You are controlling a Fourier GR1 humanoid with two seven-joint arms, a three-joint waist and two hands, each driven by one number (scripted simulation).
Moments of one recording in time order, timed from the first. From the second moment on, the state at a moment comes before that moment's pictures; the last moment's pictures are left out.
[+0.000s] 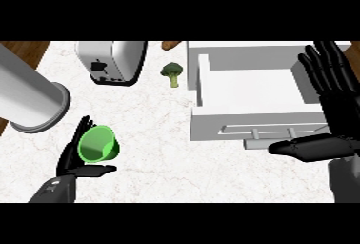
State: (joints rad) left arm -0.46 0.25 0.29 -0.18 -0.04 -0.24 -0.98; right arm -0.29 -0.19 -0.12 -1.85 -0.11 0.18 0.11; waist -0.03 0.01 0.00
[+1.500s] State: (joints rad) left arm -0.56 0.13 0.37 -0.35 0.05 -0.12 -1.10; right arm -0.27 -0.23 -0.16 -1.87 -0.16 0.21 0.14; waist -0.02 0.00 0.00
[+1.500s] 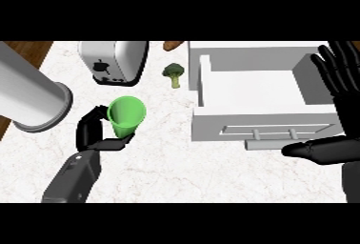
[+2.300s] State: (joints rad) left arm -0.82 0.02 0.17 -0.74 0.07 -0.05 -0.70; right arm -0.26 -0.22 -0.17 -1.87 -0.12 0.18 0.14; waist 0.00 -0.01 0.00
